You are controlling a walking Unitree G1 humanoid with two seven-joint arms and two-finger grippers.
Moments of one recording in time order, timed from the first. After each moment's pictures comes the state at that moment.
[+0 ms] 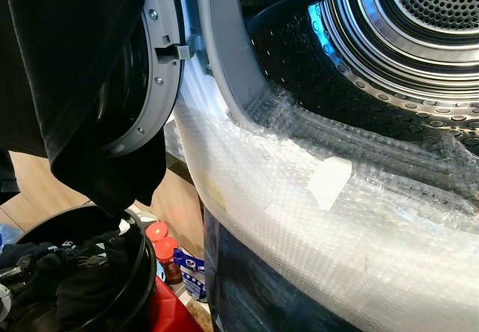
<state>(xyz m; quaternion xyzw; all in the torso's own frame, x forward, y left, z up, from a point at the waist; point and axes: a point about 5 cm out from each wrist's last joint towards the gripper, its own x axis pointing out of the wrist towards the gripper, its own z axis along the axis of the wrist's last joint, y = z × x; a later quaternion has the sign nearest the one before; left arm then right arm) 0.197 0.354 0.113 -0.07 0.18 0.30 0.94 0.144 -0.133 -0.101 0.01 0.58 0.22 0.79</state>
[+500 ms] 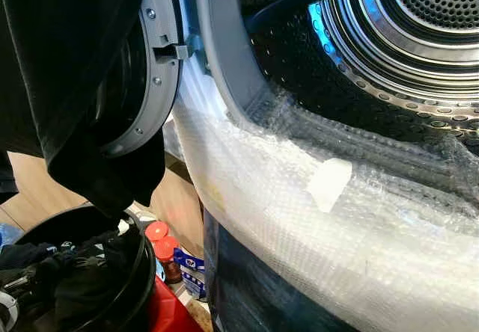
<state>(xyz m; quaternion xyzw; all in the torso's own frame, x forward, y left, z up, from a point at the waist) 0.191 0.353 0.098 -0.08 0.19 0.30 0.93 0.144 -0.133 -0.101 0.01 0.58 0.22 0.79</state>
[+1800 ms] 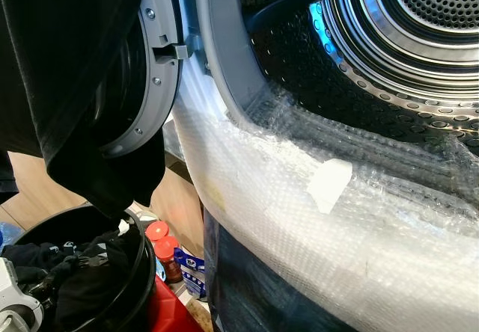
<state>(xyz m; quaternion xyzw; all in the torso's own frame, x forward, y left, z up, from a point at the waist) 0.200 0.332 0.079 -0.15 0.22 0.26 0.93 0.144 -0.132 -0.101 0.01 0.58 0.22 0.79</state>
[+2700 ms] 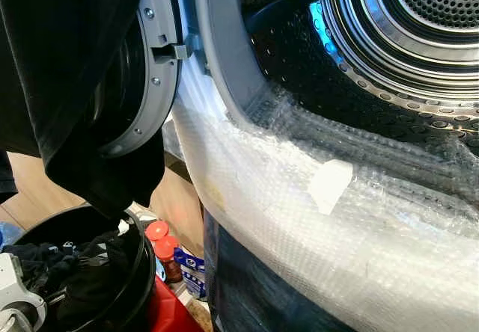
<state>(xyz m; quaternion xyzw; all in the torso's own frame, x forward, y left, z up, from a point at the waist) 0.201 0.324 0.086 -0.13 0.18 0.20 0.95 0.145 -0.132 -0.101 0.01 0.57 0.22 0.79</state>
